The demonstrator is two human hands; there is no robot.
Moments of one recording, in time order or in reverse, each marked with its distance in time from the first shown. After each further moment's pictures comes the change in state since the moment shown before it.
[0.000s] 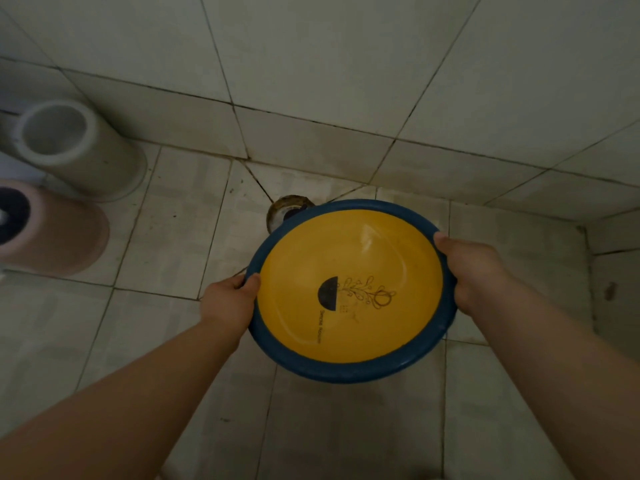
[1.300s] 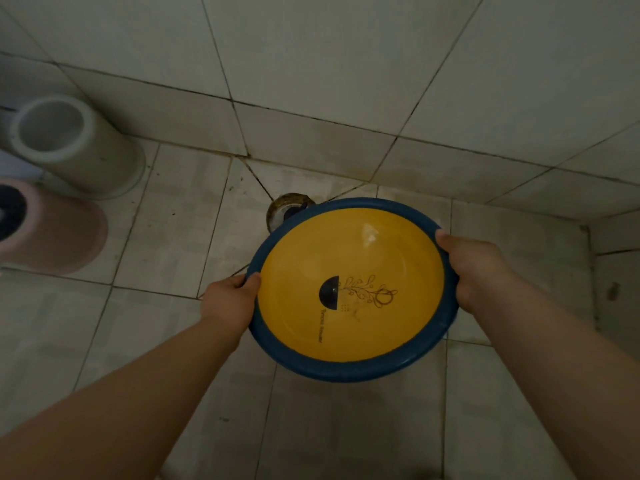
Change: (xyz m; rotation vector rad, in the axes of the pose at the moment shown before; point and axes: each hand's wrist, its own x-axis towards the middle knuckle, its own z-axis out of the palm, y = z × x) left_hand 0.002 0.000 0.002 -0.006 -0.003 -0.017; right_hand 0.003 -0.001 0.002 0.011 -0.010 0.006
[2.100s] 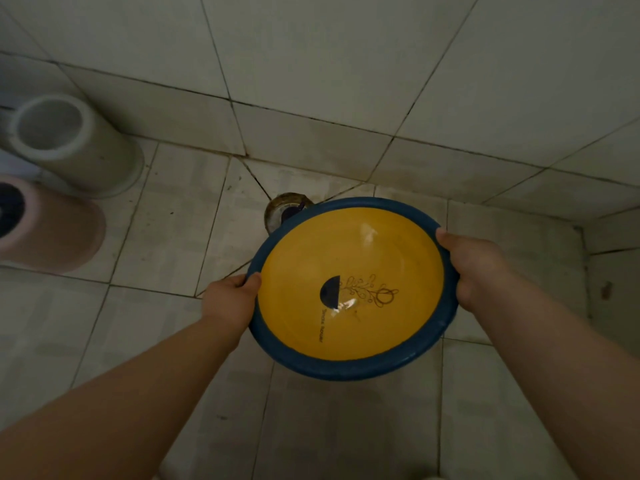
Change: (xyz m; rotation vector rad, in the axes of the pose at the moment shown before) left_hand -0.004 0.000 0.002 0.008 -0.012 0.005; right_hand -0.001 -0.001 -0.006 0.038 -0.022 -0.014
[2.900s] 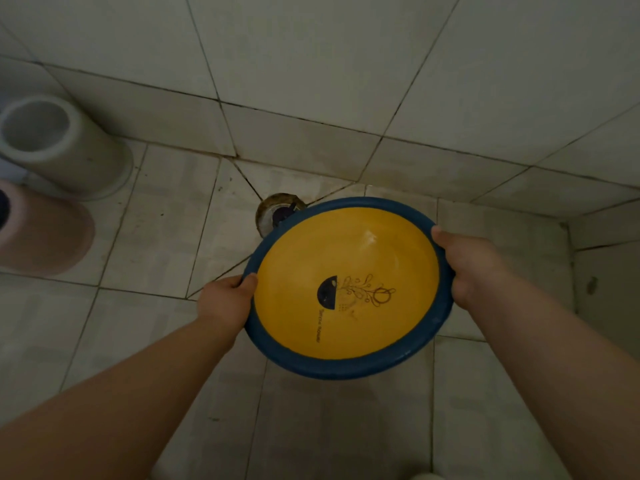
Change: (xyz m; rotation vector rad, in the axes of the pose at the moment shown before) left_hand -0.003 0.002 0.004 0.028 -0.024 0.003; right_hand 0.001 0.000 -0.007 -0.005 -0.002 -0.007
